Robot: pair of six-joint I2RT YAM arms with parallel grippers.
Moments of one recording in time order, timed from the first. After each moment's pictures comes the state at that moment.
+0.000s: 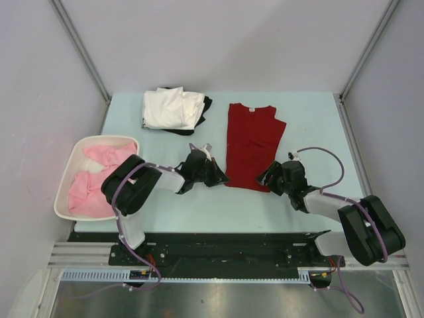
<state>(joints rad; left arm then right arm) -0.64 1.85 0.74 0.48 0.32 -0.95 0.39 1.32 0.38 0.31 -0.05 0.89</state>
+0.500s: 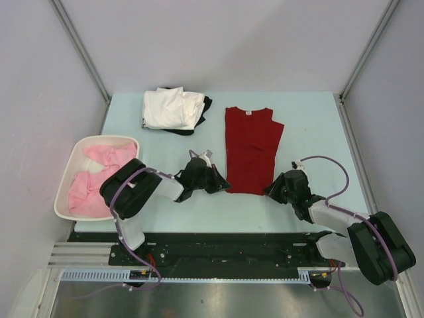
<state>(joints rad) -0.68 1.82 0.65 0.57 0.31 -1.00 0.42 1.15 0.27 0.18 0.00 0.89</state>
